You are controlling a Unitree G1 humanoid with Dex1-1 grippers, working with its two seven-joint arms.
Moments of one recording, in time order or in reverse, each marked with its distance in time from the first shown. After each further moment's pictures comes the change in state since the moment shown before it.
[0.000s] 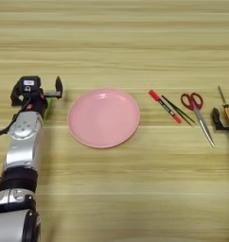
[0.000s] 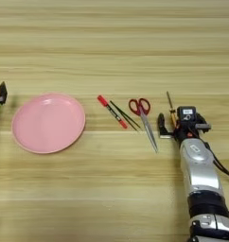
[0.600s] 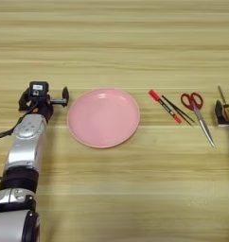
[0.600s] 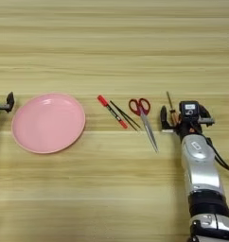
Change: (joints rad) left arm 0.000 0.010 -0.043 -0.027 0.016 0.174 -0.042; right arm 0.000 -0.001 -0.006 -0.019 -0.018 -0.041 -0.022
